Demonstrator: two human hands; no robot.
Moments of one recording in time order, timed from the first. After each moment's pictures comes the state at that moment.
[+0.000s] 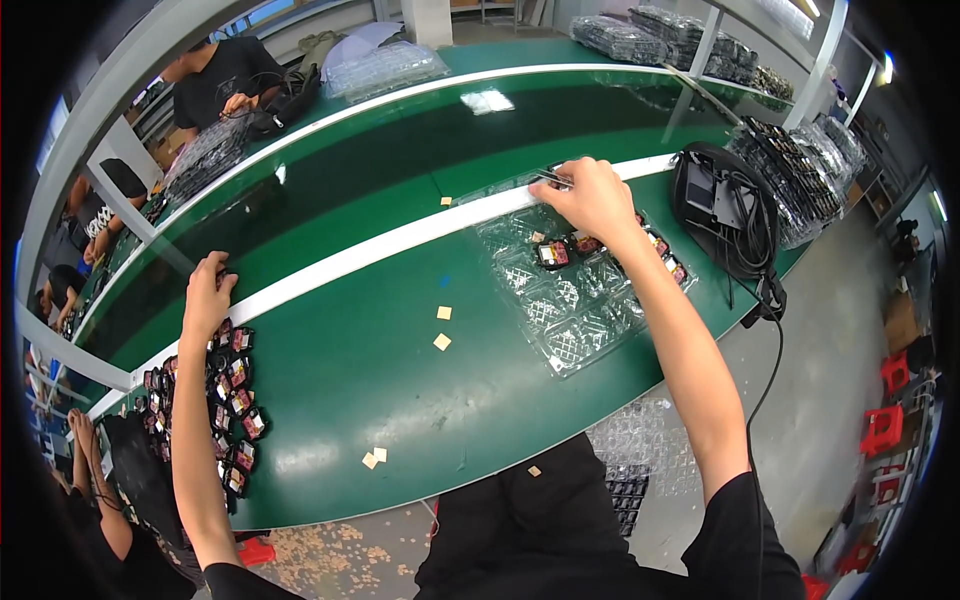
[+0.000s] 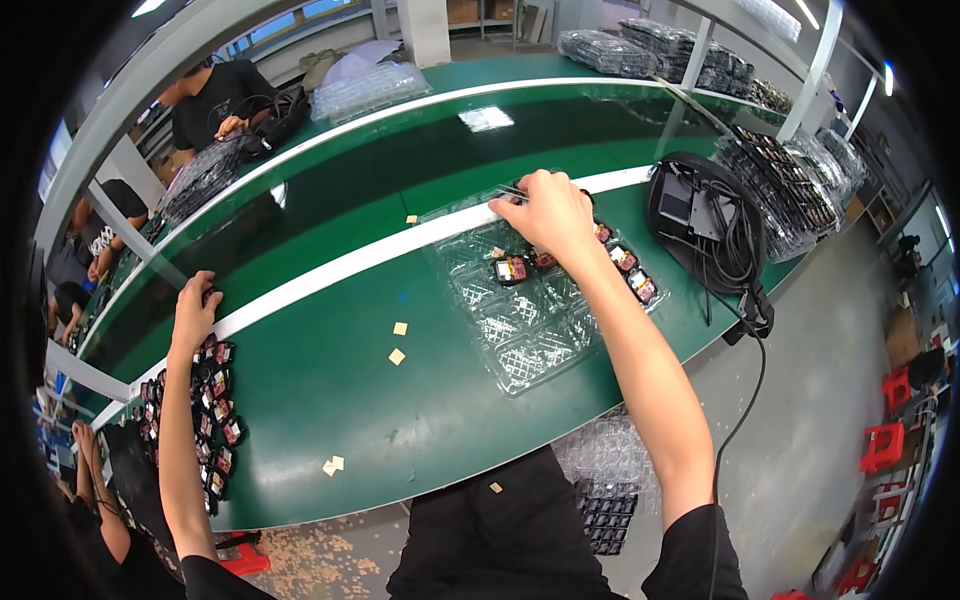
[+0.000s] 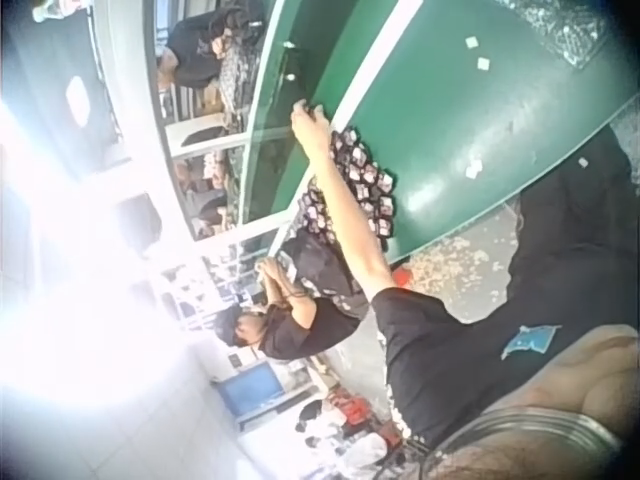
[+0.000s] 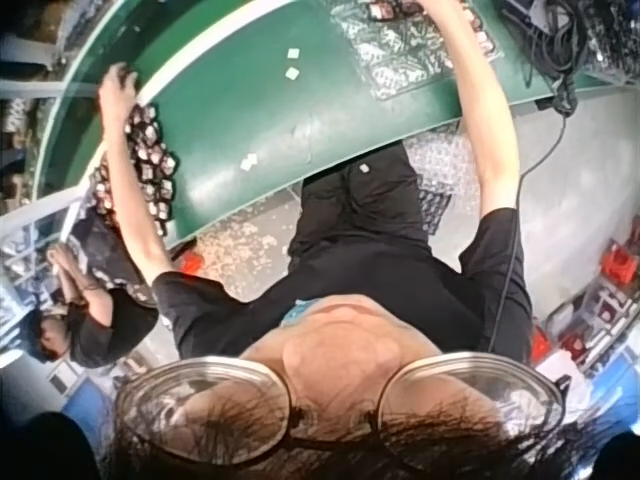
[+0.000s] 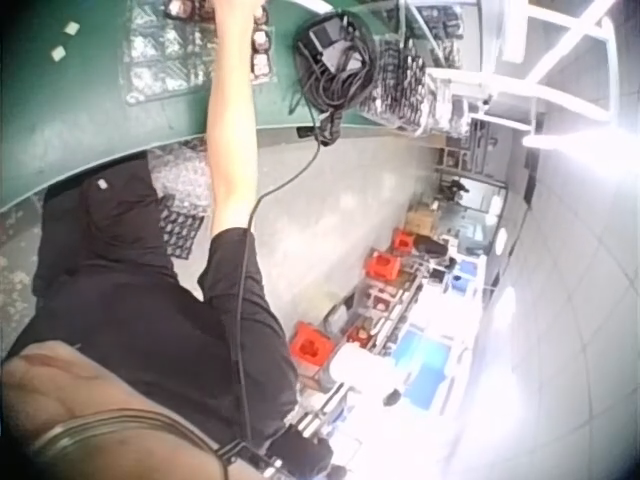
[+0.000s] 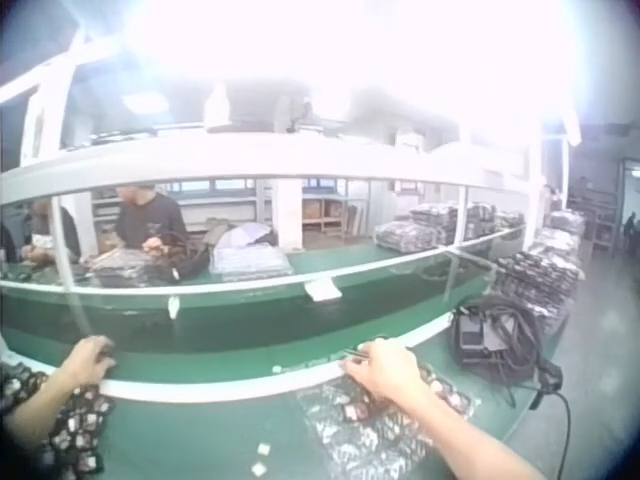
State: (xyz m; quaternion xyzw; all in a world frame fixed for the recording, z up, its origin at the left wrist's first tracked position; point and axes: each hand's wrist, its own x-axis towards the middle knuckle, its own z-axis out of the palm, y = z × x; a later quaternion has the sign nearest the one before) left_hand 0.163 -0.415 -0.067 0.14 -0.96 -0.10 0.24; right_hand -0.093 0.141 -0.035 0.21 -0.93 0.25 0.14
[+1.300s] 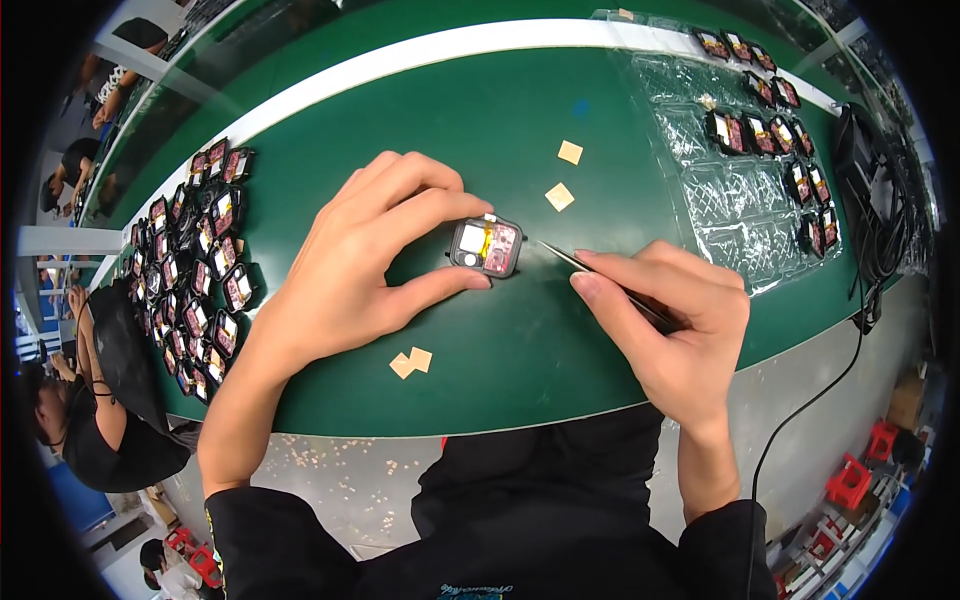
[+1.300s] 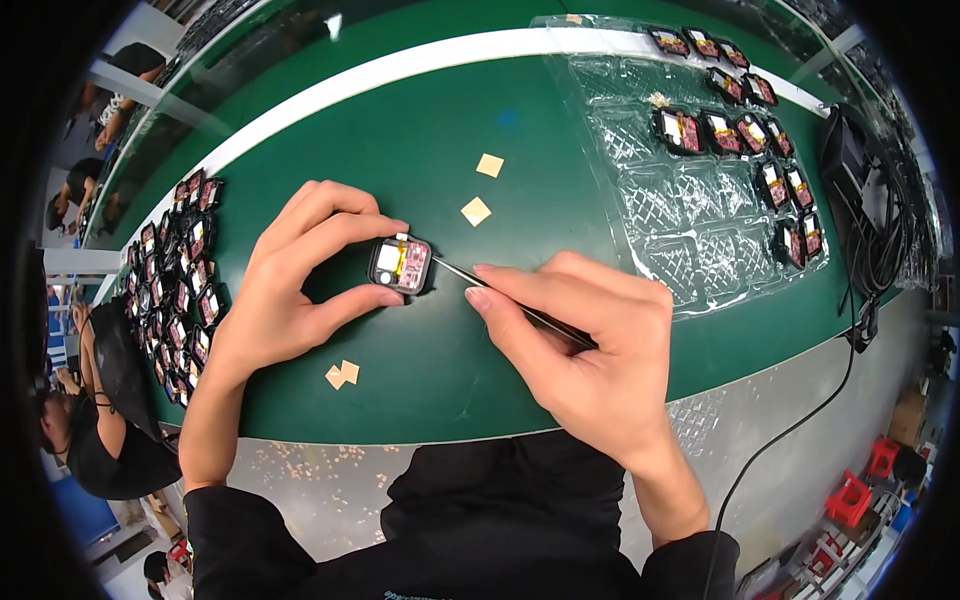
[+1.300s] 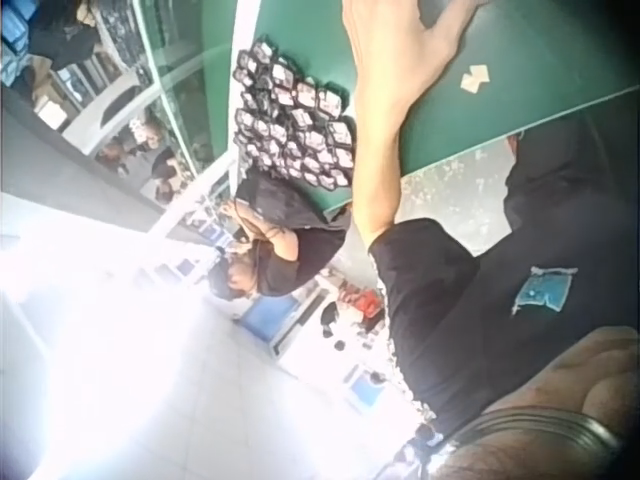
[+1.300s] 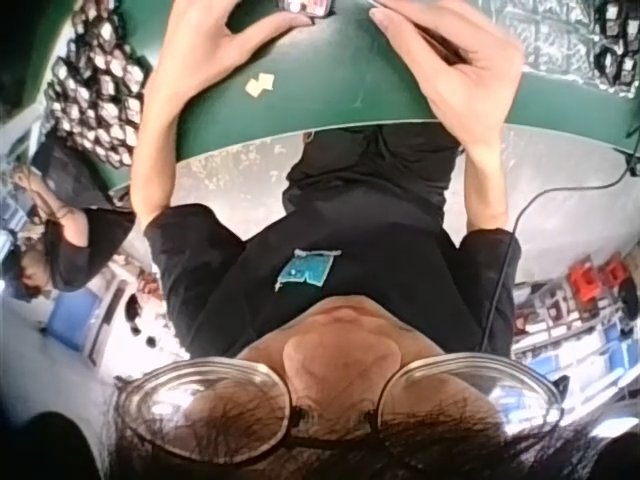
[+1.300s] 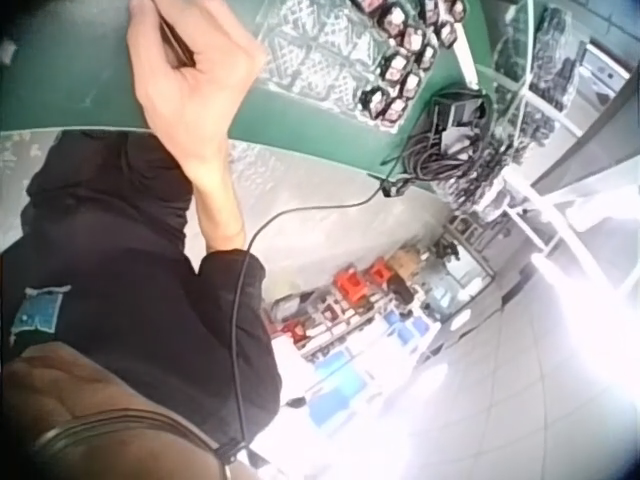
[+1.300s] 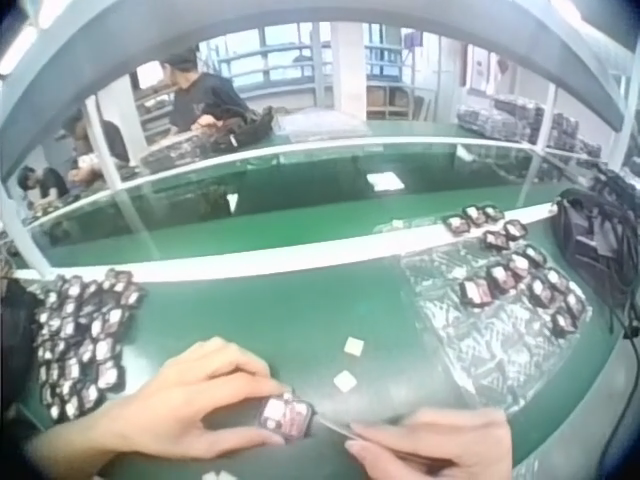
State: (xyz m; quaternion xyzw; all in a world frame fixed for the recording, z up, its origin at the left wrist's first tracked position) left_hand 0.207 -0.162 -0.068 -0.17 -0.94 -0.28 0.12; right_hand 0.131 0.113 -0.077 0.33 -0.77 0.55 -0.03
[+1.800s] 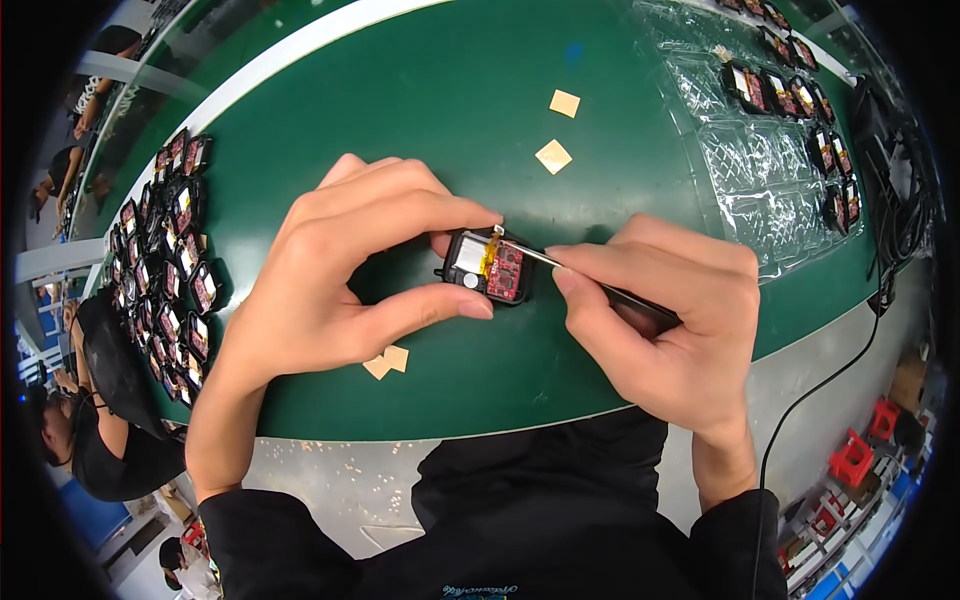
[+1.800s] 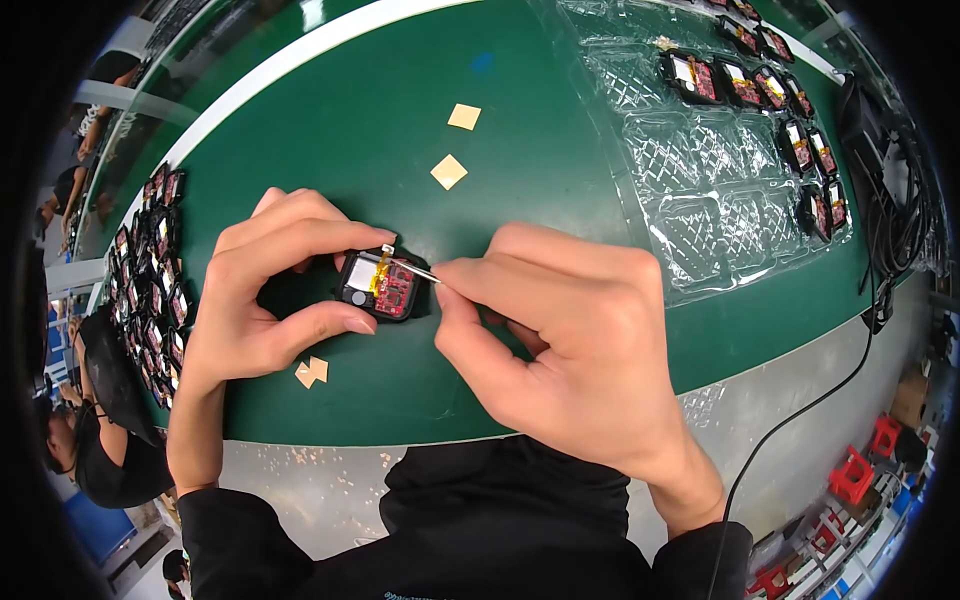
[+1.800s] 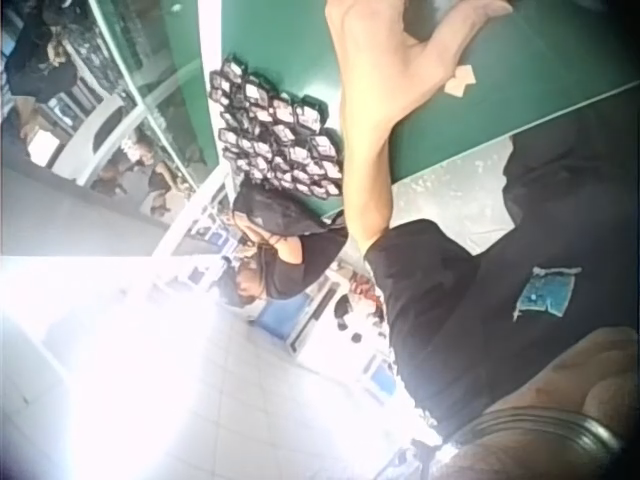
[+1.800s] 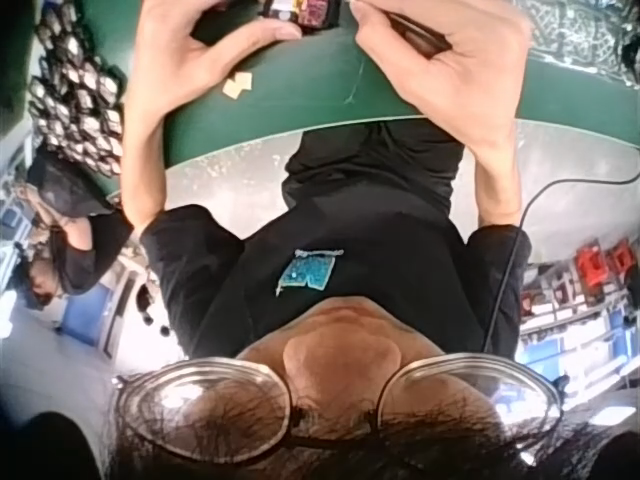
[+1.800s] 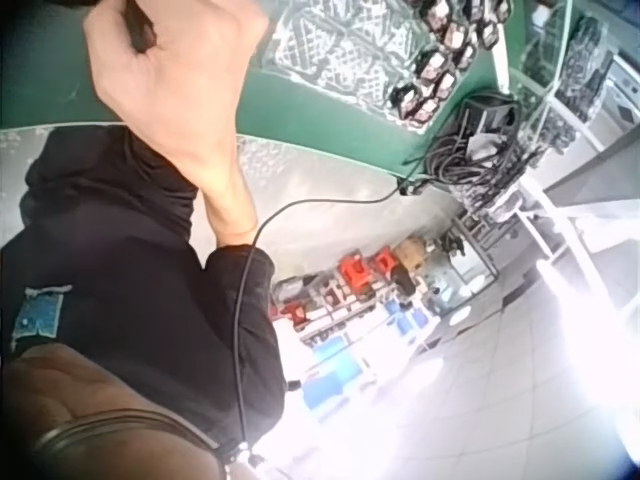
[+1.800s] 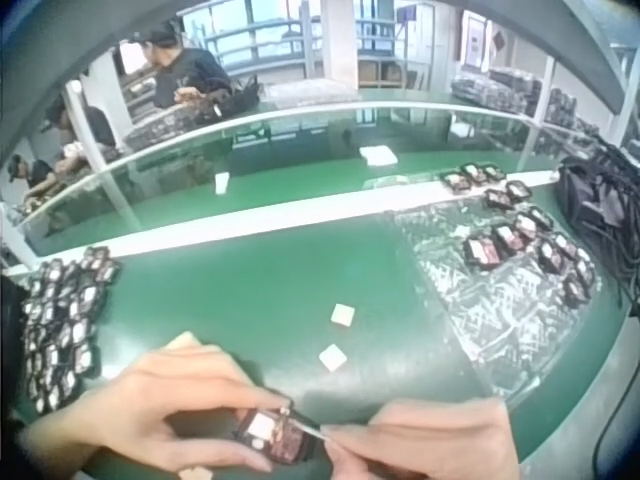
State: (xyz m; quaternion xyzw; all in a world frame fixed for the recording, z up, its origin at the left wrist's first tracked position) left_hand 0.207 -0.154 -0.069 -0.18 -0.92 -0.35 0.05; right_hand 0.131 0.108 -0.080 0.38 -0.78 0.50 -0.04
